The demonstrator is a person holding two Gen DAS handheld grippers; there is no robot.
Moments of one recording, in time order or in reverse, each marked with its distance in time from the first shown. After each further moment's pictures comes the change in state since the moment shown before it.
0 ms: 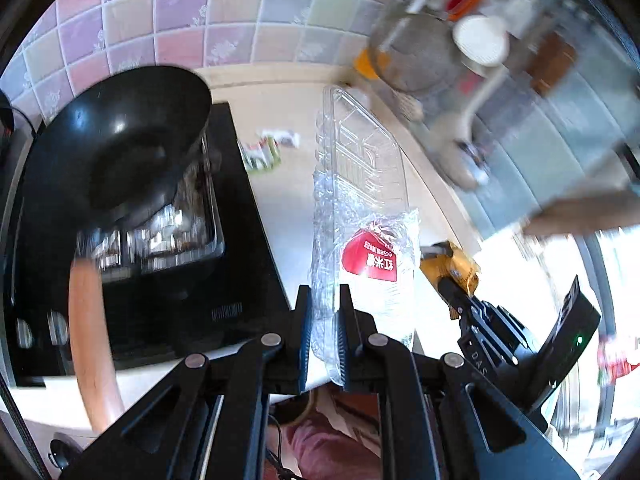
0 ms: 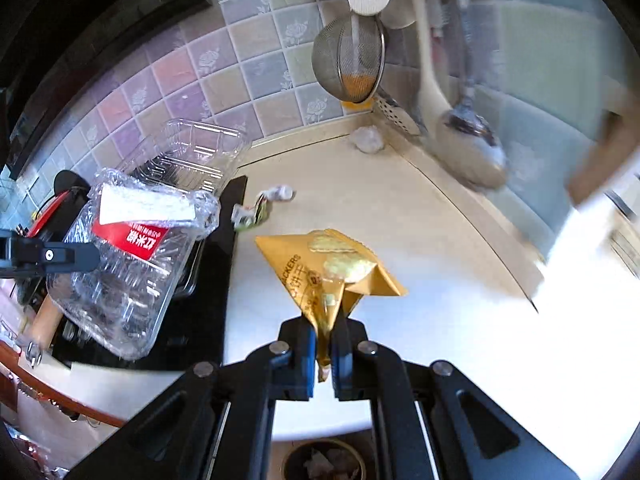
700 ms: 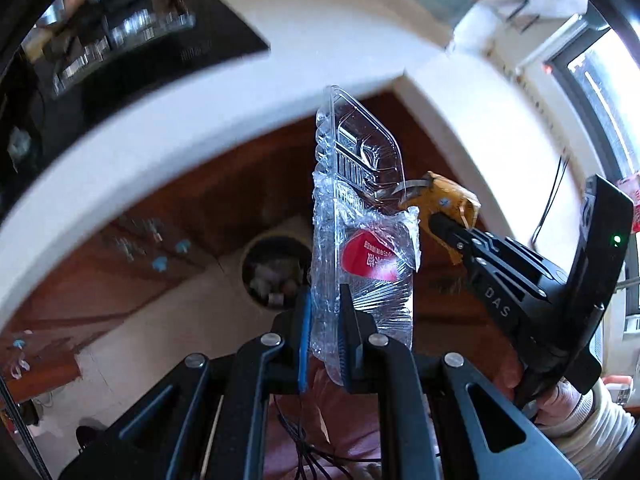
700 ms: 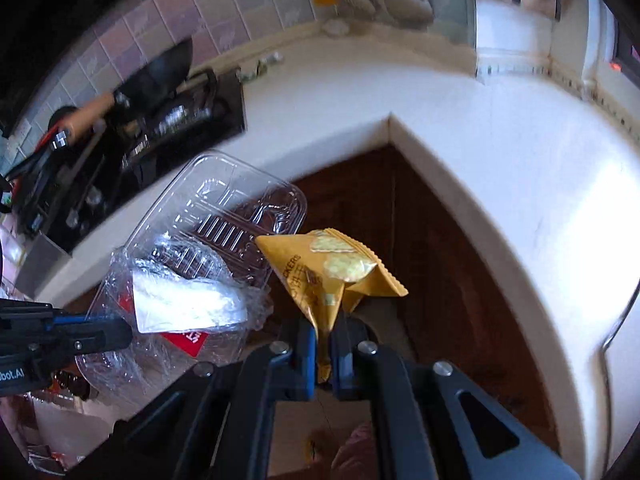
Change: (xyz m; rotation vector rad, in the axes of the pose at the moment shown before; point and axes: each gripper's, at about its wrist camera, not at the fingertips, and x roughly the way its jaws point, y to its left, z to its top) left arm 0.030 0.013 -0.247 0.171 0.288 -0.024; right arm -0.071 0.038 -0.216 0.123 0.235 -0.068
